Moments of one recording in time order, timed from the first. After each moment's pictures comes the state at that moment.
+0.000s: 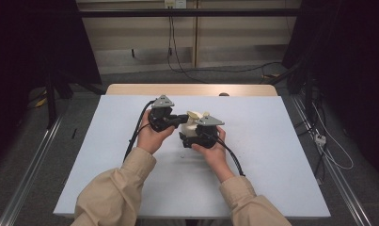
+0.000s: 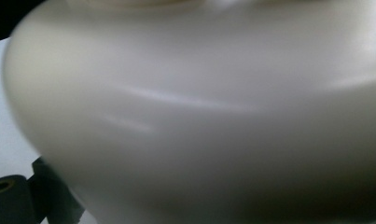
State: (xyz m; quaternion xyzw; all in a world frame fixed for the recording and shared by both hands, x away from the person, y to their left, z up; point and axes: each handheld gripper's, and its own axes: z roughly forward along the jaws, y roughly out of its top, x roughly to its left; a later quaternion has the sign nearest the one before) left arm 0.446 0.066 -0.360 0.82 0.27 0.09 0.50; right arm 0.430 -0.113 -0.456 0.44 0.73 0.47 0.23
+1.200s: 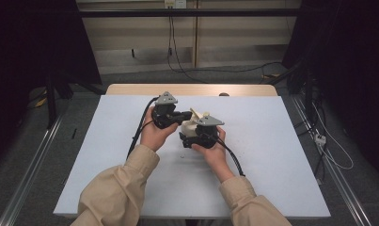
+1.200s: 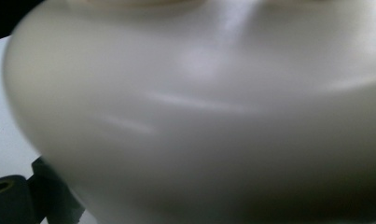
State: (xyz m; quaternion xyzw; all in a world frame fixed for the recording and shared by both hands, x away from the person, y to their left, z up) left arm 0.449 0.055 -0.353 0.81 0.27 0.09 0.51; right arm 0.430 -0.113 -0.456 0.44 0.73 0.47 0.23
